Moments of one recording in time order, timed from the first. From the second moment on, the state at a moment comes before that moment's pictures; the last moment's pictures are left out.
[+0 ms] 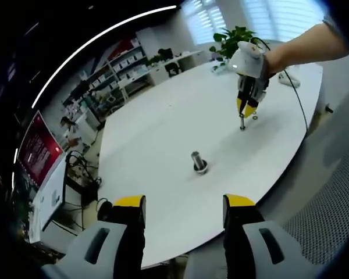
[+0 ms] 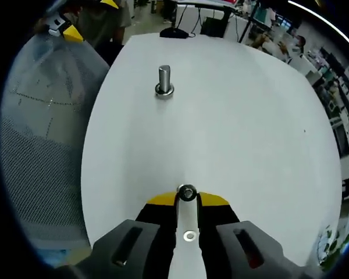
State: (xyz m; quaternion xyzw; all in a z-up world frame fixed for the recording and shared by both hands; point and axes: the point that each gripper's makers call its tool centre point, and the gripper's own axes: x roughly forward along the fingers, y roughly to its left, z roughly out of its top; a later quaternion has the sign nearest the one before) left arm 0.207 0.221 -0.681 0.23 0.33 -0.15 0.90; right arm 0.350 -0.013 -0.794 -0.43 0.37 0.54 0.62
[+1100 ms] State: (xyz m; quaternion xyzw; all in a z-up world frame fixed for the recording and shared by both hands) left arm 0.207 0.222 -0.681 0.24 0.33 -0.15 0.90; right arm 0.361 -0.062 -0.815 -0.40 0.41 0.51 0.64
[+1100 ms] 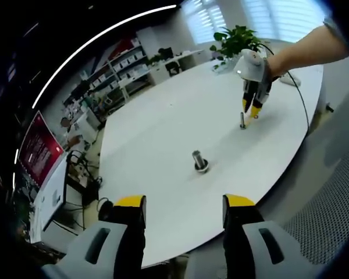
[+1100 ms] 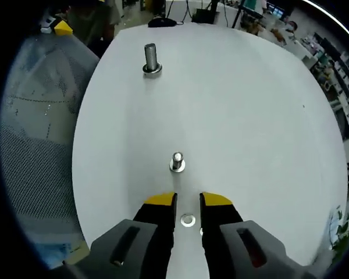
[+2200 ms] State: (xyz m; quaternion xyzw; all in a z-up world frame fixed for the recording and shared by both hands) left arm 0.207 0.223 -0.682 0.24 0.33 -0.15 0.90; right arm 0.352 -0.069 -0.821 -0.39 0.42 0.51 0.64
